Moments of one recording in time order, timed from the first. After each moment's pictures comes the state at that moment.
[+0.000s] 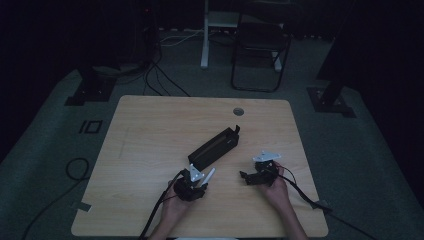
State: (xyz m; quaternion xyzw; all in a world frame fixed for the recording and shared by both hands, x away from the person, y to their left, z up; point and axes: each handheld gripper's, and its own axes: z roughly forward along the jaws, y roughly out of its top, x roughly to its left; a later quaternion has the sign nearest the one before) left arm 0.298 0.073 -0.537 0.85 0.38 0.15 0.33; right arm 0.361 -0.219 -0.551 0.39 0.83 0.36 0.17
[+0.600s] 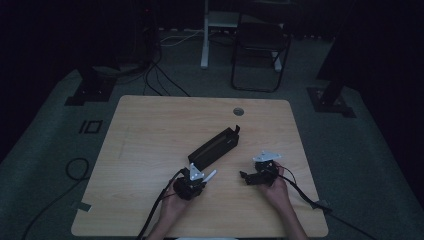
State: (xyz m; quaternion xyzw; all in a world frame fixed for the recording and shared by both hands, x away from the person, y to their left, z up) left arm 0.303 0.078 -0.536 0.86 0.36 0.14 0.33; right arm 0.361 -0.219 -0.552 0.39 0.83 0.36 0.17
